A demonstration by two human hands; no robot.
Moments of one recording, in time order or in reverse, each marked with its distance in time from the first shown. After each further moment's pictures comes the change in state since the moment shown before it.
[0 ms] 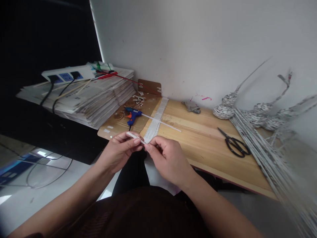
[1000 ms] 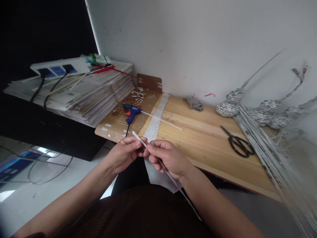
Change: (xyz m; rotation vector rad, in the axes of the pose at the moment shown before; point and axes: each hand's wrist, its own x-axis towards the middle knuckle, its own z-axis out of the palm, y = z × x) left_hand 0.013 -0.026 -0.019 -0.027 -0.132 -0.198; right_hand 0.014 0.036 0.006 0.677 -0.335 0.402
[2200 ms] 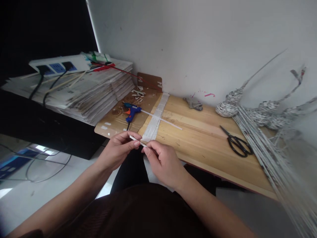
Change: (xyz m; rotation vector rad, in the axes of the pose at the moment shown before) left_hand -0.005 0.006 -0.008 0.245 0.091 0.217; right_hand -0.010 0.008 0.015 -0.763 0.266 -0.378
